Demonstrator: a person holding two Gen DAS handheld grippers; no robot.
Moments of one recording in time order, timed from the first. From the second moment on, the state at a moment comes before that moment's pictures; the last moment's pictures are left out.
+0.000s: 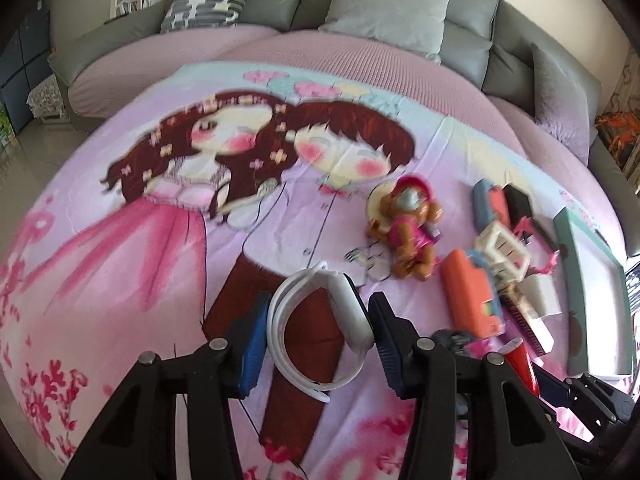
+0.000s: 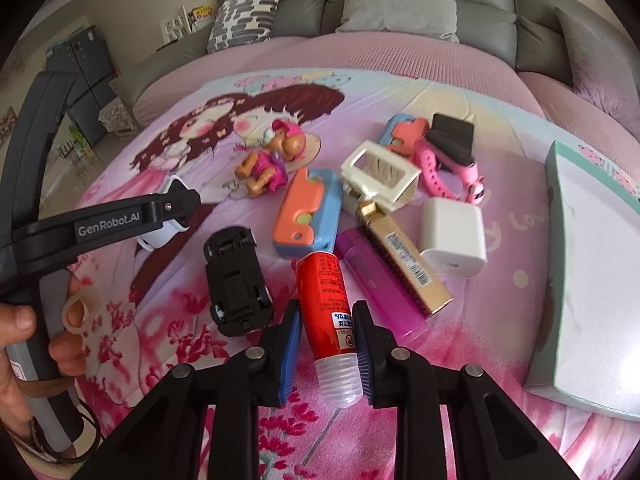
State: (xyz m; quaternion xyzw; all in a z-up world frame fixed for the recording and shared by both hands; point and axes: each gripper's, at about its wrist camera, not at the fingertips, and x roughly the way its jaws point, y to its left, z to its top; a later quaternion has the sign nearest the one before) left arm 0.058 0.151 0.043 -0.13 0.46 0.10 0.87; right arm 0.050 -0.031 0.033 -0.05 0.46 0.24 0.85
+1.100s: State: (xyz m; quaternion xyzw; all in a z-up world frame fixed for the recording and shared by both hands) left arm 0.169 -0.124 0.106 -0.10 0.42 -0.05 0.90; right arm 0.115 -0.309 0.077 0.13 0.40 -0.10 0.90
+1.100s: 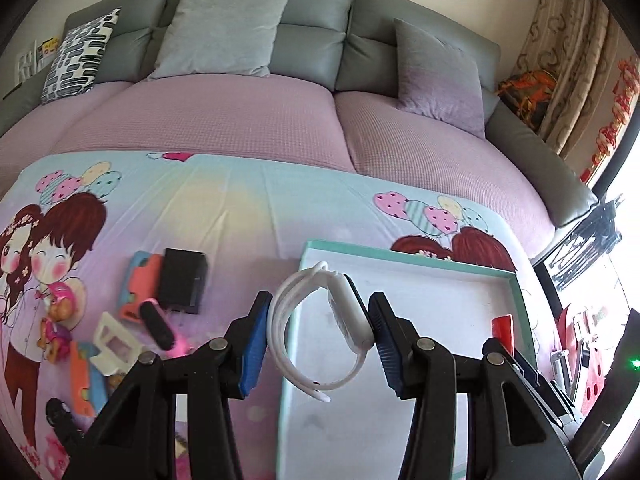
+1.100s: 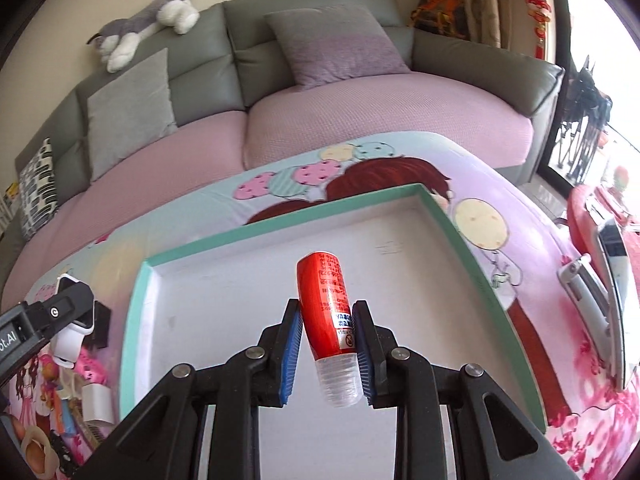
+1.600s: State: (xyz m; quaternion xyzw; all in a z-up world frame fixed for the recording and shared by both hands) left arm 0.172 -0.165 0.067 -0.06 0.45 -0.07 0.89; right arm 0.125 -0.320 0.059 0.13 0.43 -0.11 0.89
